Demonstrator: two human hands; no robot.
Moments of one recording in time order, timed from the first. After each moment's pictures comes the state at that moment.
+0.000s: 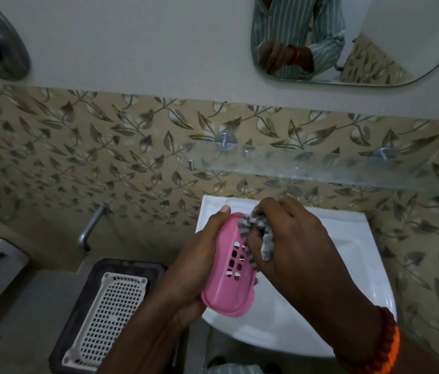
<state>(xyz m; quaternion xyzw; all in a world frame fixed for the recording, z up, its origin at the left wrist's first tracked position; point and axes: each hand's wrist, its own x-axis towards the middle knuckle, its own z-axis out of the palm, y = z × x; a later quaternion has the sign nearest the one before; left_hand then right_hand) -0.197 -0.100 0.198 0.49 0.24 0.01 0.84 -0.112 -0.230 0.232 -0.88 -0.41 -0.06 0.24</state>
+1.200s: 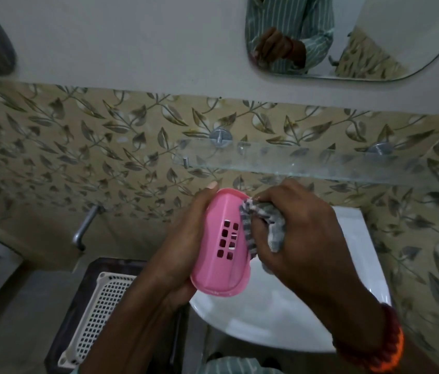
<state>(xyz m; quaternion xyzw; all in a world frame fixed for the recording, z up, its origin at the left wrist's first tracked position) -0.191 -0.082 0.206 0.58 0.25 0.04 0.78 -0.110 -0.235 0.252 -0.84 -0.42 -0.07 0.34</state>
